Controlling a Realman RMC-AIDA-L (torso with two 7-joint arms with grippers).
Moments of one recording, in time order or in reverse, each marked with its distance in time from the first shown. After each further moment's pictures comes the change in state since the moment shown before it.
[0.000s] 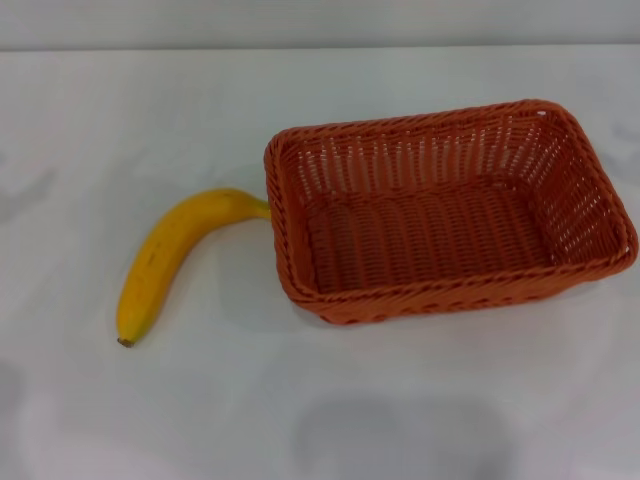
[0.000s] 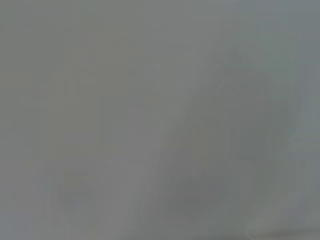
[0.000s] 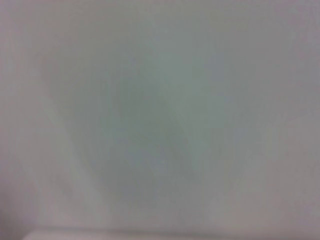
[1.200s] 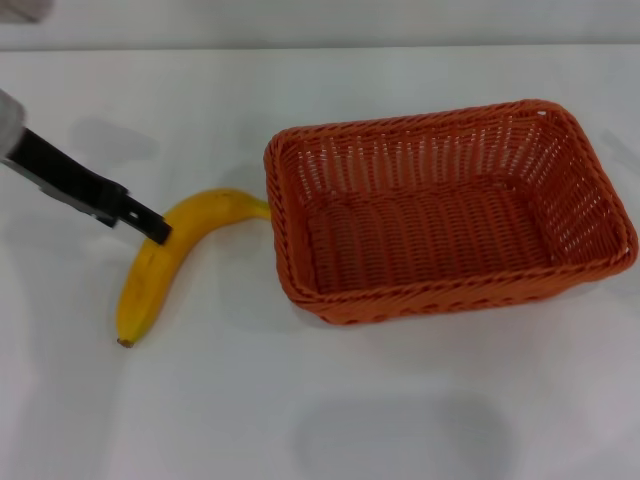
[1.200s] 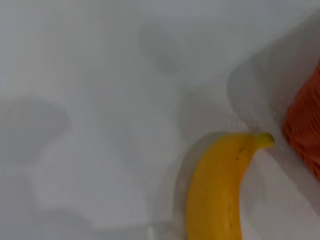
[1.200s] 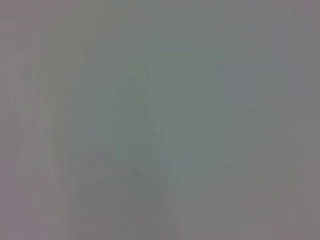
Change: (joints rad) left arm -0.535 -0.054 0.001 0.405 1.171 -0.321 -0.360; right arm -0.127 0.071 0.002 0.085 0.400 0.060 -0.493
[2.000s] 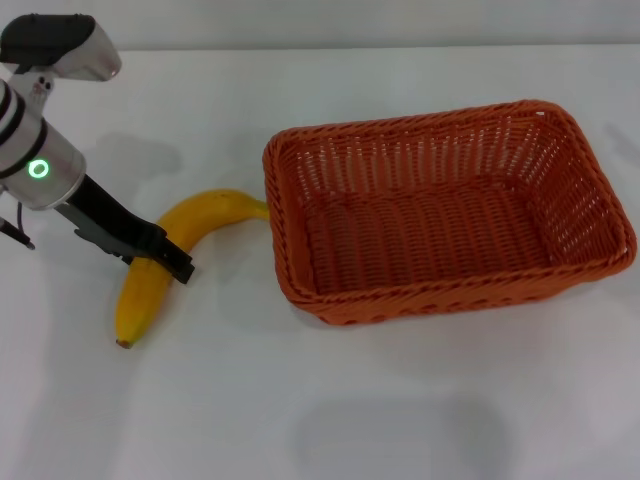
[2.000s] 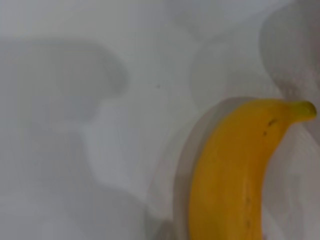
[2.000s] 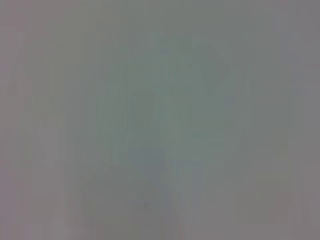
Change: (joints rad) left arm -0.001 -0.065 -0.001 0.139 0.134 -0.182 -0.199; right arm 0.007 -0.009 0.000 0.001 0.080 -0.032 -0.012
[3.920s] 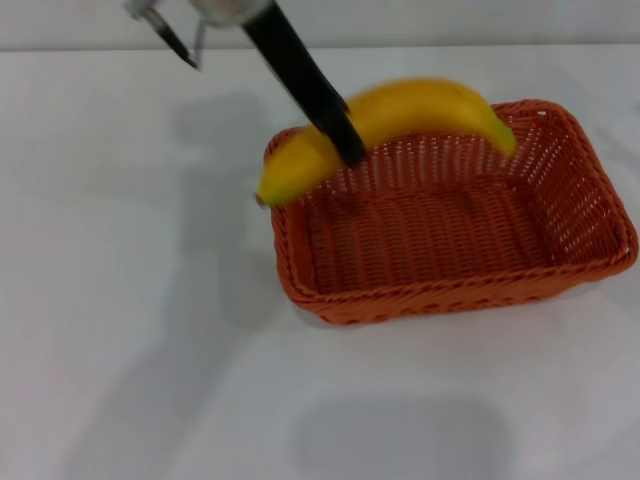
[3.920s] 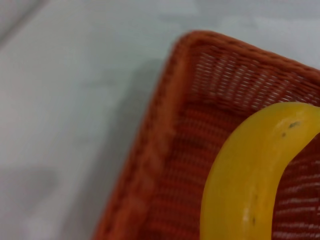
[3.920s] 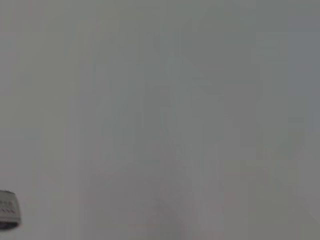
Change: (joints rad) left arm -0.460 -0.089 0.001 -0.115 -0.060 0.233 0.265; right arm 0.013 0.004 0.015 0.050 0.014 -0.037 -0.085
